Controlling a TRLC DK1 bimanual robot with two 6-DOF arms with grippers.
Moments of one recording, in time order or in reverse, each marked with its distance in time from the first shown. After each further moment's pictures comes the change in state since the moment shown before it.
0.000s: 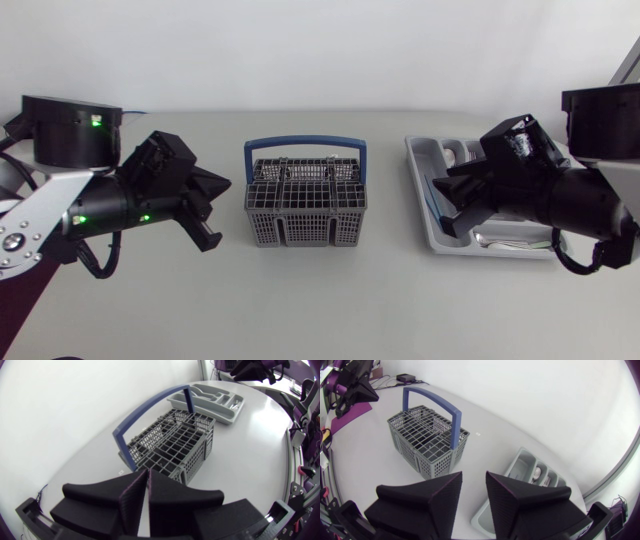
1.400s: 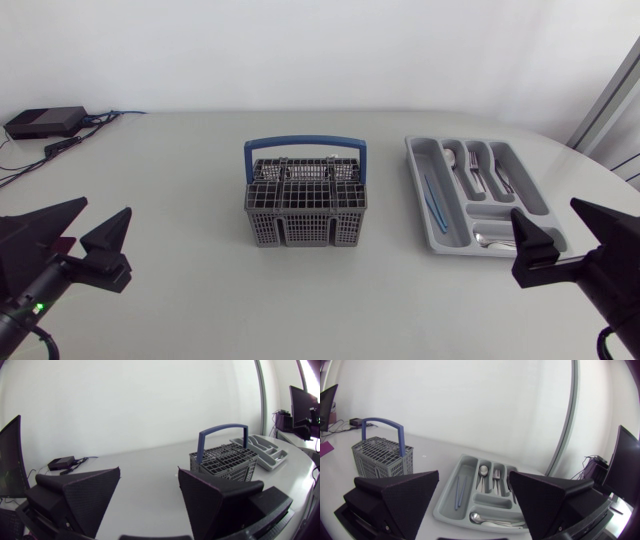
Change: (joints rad) left arm 0.323 -0.872 -0.481 0.038 -0.111 -0.312; right arm -0.291 -0.764 -0.481 0.132 0.075 0.145
